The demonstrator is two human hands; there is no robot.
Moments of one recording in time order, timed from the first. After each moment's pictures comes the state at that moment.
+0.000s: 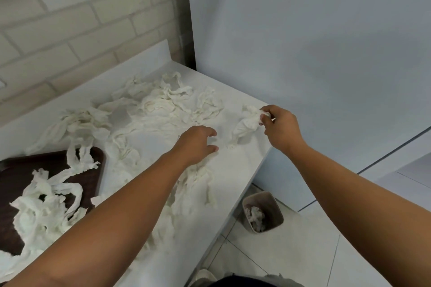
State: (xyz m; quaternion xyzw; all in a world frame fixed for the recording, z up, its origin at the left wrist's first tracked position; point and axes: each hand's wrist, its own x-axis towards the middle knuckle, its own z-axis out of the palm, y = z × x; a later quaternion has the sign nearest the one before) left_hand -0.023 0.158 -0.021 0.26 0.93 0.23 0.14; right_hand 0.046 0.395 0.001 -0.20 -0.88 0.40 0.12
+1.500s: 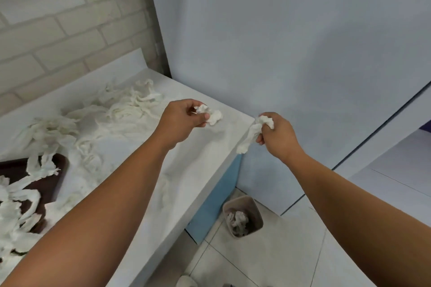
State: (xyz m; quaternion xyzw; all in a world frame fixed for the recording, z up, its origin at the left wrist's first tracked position) left_hand 0.004 0.253 0.058 0.13 0.79 0.58 0.12; right_hand 0.100 0.489 0.017 -0.20 -0.83 0.51 0.11
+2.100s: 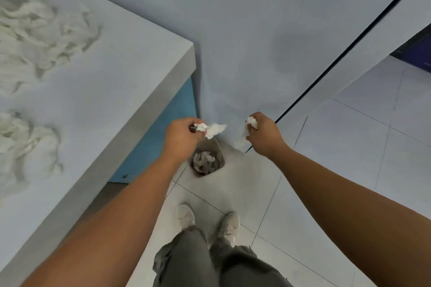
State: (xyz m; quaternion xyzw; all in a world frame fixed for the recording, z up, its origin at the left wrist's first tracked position) left_hand 0.124 0.410 -0.154 0.06 0.86 0.47 0.20; right_hand 0.201 0.617 -0.157 -0.31 -0.85 0.43 -0.06
